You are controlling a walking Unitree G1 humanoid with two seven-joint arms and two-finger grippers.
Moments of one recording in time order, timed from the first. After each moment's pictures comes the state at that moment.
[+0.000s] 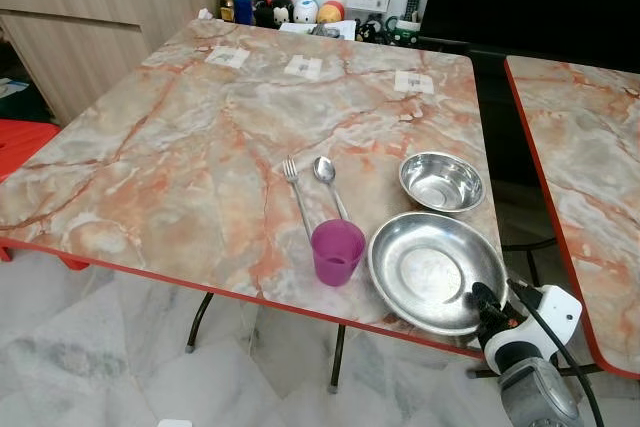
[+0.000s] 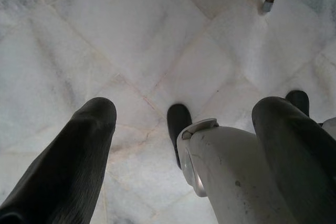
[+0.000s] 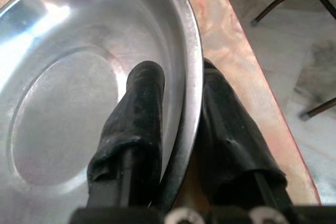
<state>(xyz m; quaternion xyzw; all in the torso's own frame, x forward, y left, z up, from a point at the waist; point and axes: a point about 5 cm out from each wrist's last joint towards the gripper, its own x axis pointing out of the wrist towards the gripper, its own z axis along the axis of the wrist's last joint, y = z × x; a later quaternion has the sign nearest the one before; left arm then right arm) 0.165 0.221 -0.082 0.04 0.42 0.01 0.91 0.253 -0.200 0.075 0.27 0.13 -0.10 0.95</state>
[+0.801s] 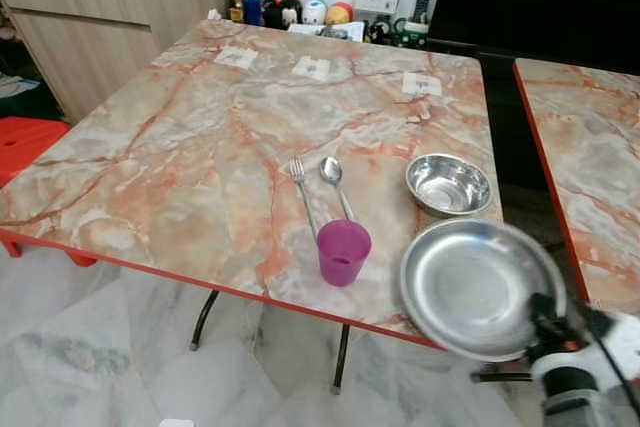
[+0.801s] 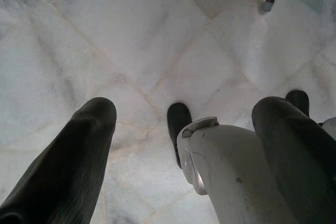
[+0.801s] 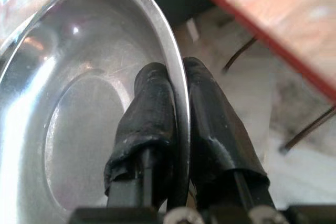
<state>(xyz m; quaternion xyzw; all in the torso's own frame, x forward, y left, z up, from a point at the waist) 0.166 0.220 -0.082 0.04 0.42 0.01 0.91 0.216 -0.236 0.097 0.30 0.01 -0.19 0.94</state>
